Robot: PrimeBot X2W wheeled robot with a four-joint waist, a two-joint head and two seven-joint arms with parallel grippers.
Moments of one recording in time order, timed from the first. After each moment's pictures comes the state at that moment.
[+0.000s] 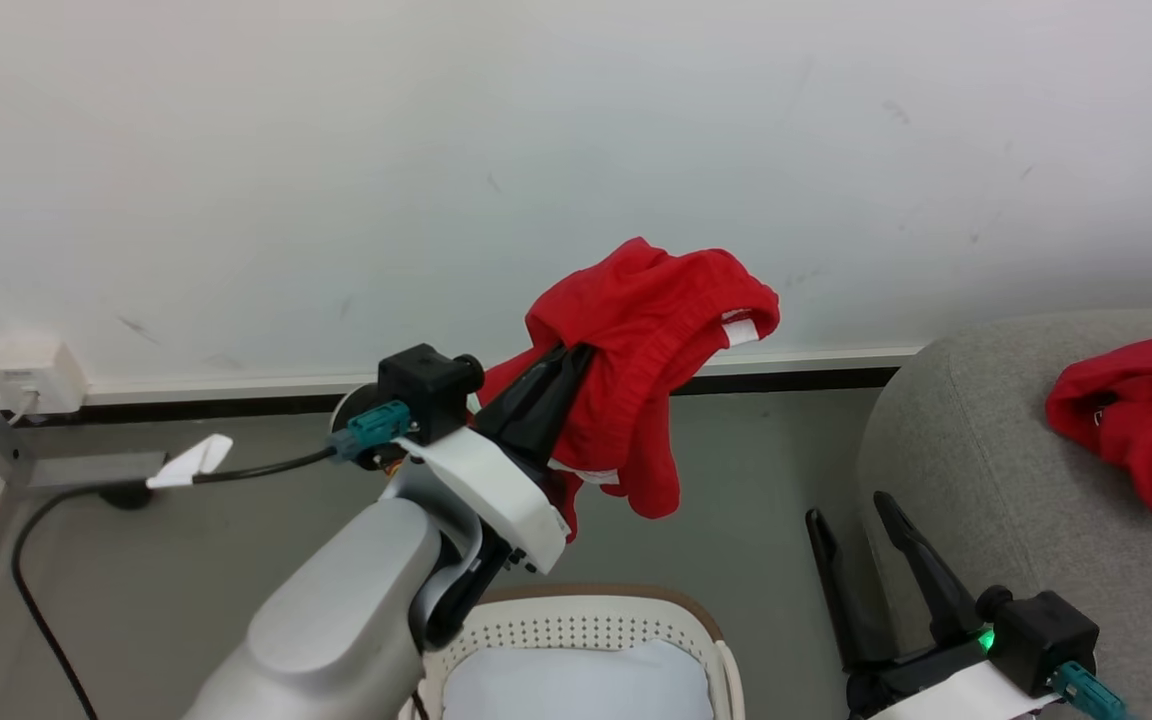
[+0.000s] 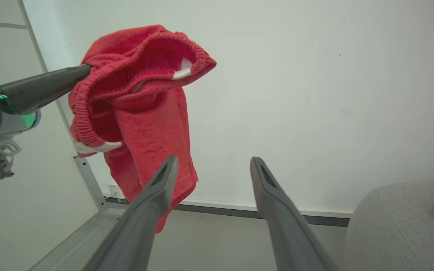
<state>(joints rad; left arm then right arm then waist) -0.72 0.20 -0.75 0.48 -0.62 -0.10 -0.26 -0.16 -0.09 0.33 0.23 0.42 0.13 -0.26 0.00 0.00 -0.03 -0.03</state>
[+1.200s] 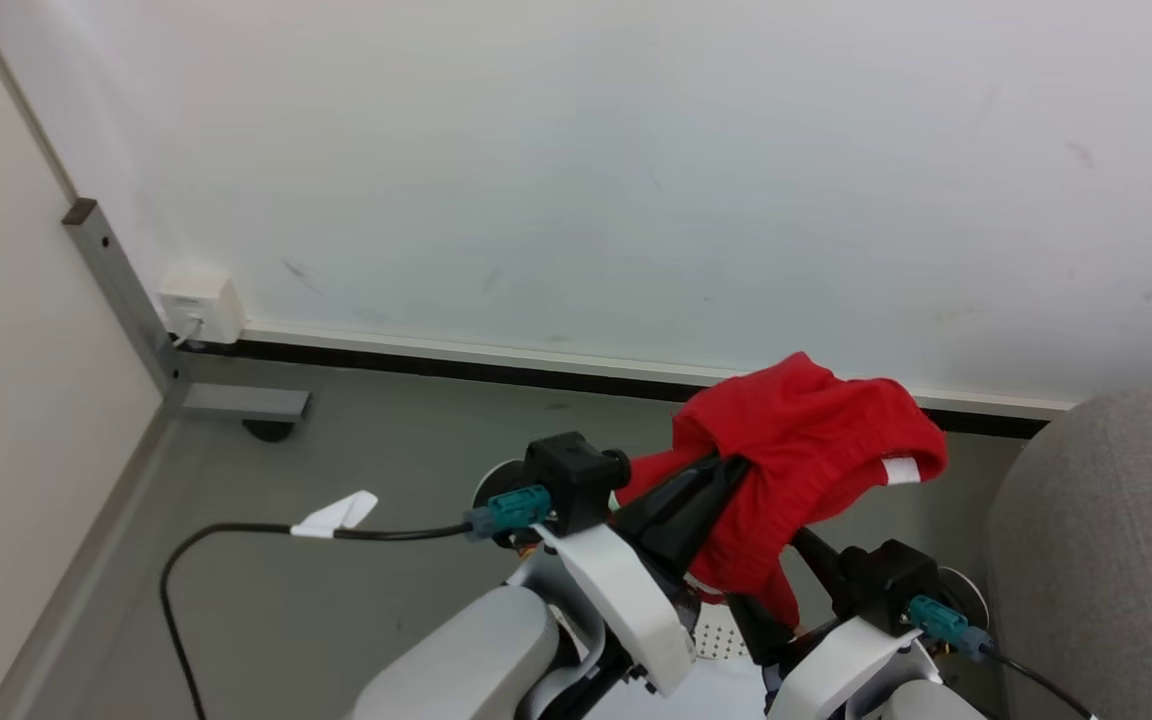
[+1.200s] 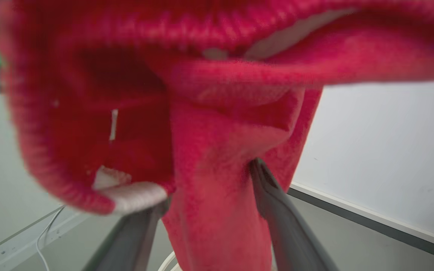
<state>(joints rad) -0.64 0.12 -0.88 0.35 -0.65 -0.10 -0.19 -0.41 -0.07 0.60 0.58 0.46 0.13 -0.26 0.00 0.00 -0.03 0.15</state>
